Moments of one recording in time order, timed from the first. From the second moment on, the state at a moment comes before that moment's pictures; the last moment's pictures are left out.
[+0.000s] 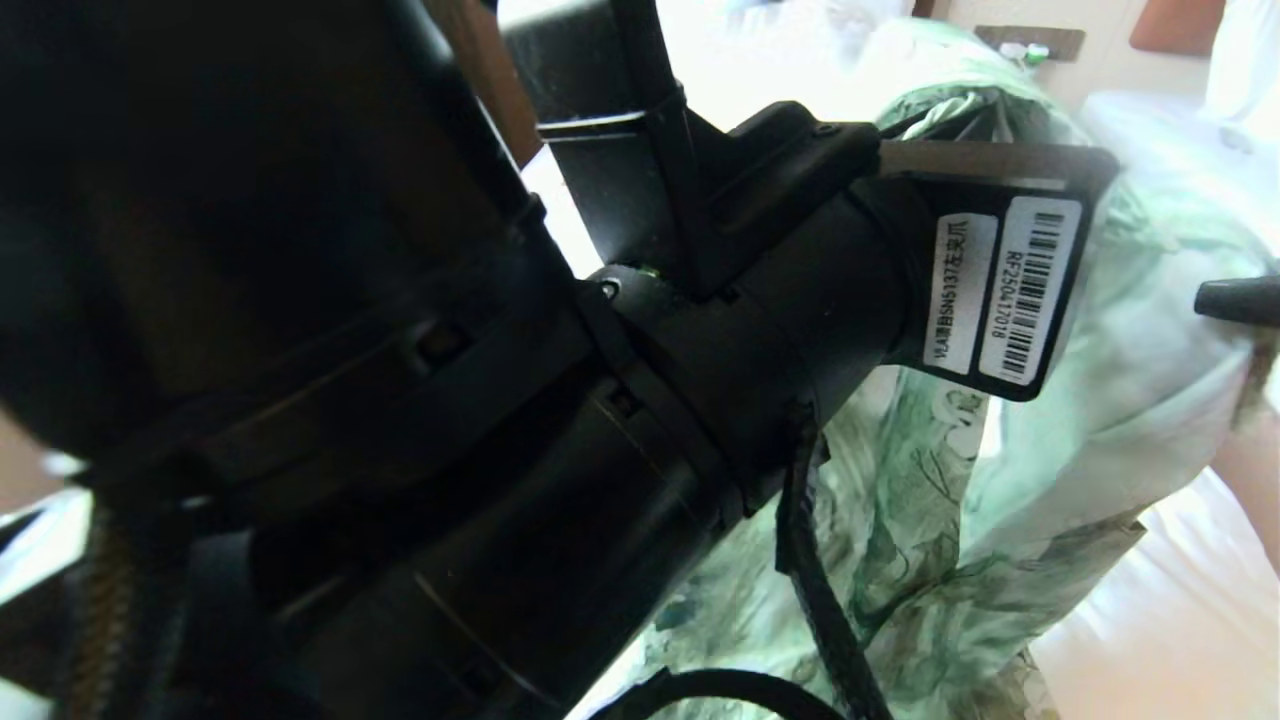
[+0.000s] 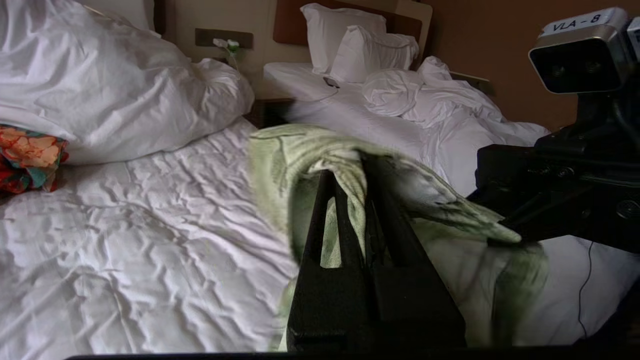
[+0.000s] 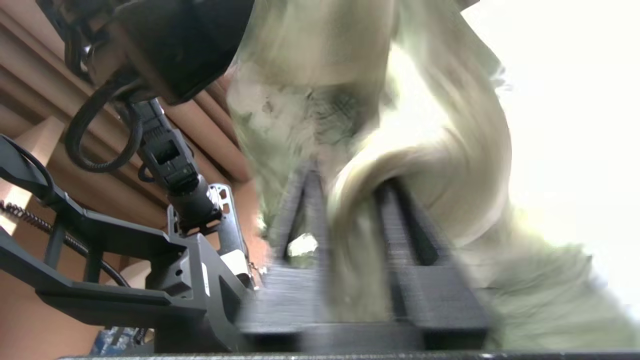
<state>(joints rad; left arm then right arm) -1.26 1.66 -1.15 -0.90 0.37 0.16 0.12 1.18 -1.18 0.12 1.09 -0.01</state>
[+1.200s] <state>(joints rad) -1.27 1.68 -1.11 -0.90 0.37 0.16 0.12 1.22 -1.19 0.27 0.93 0.00</state>
